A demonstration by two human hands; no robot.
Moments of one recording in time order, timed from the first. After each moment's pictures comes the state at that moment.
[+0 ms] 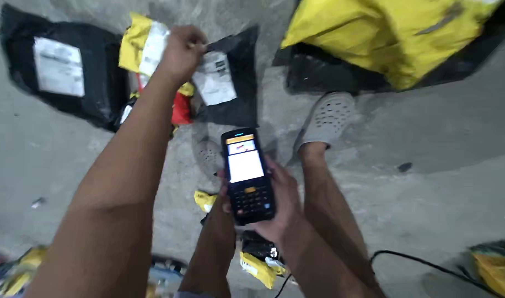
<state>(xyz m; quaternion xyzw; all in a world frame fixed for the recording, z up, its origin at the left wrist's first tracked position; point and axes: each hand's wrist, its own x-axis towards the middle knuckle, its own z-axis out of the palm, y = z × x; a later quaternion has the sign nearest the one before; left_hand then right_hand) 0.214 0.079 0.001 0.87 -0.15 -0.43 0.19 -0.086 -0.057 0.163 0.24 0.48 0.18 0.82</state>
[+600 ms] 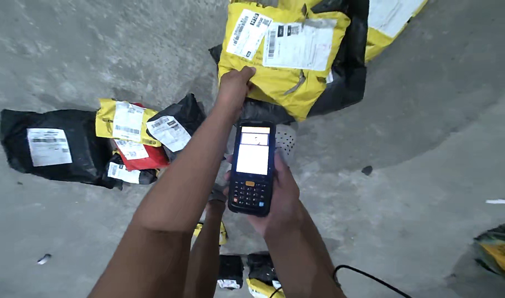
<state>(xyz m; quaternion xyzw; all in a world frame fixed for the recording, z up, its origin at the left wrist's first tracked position) 0.098 -0.206 -0.022 0.71 0.13 -0.51 0.47 -0.077 -0.184 0.148 0.14 0.48 -0.06 0.86</state>
